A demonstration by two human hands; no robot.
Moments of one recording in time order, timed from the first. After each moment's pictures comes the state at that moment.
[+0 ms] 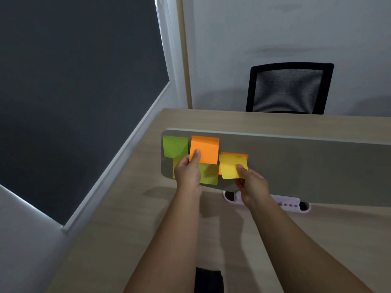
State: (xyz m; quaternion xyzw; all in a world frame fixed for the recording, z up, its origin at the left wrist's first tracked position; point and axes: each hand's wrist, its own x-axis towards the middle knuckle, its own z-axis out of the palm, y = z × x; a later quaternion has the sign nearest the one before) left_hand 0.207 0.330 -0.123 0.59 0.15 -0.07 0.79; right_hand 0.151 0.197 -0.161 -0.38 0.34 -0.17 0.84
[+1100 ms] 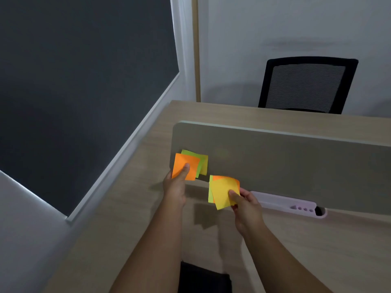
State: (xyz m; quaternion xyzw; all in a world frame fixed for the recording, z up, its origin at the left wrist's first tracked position) left_hand 0.241 0.398 -0.200 0.56 0.21 -0.09 0.80; right_hand 0.140 0.250 -0.229 -0.41 0.36 -0.14 0.83
